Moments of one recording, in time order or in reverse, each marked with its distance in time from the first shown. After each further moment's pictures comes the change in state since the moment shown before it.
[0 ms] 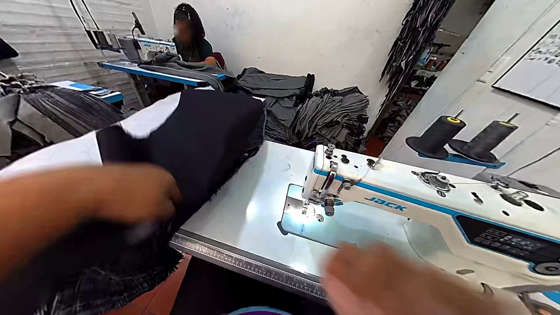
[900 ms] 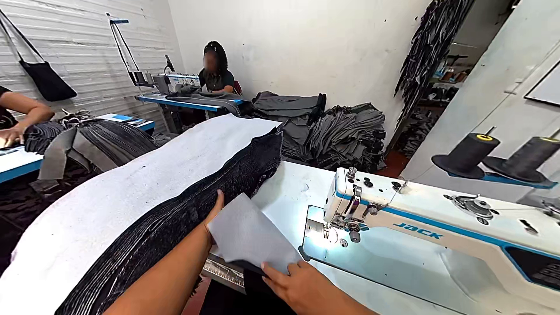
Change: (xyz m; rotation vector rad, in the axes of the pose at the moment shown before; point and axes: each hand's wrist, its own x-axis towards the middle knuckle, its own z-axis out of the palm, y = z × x) left_hand 0.148 -0.001 0.116 -1.841 0.262 0.056; right_hand -0.023 0.179 -0.023 -1.393 -0.833 -0.389
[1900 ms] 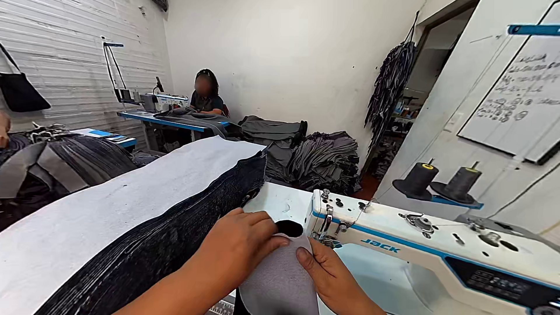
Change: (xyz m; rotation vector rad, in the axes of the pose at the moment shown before) left_hand -0.106 0.062 0.111 1.248 0.162 1.611; right_hand -0.004 0.039 -0.096 1.158 0.586 0.461
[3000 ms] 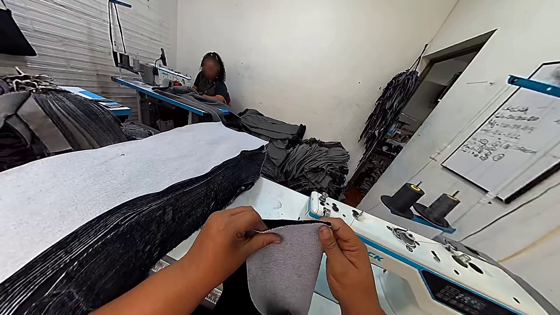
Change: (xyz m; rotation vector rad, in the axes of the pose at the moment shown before) left_hand -0.028 0.000 0.005 -0.315 0.304 -0.227; right_hand 0.016 -0.032 0.002 -0.117 0.292 -0.210
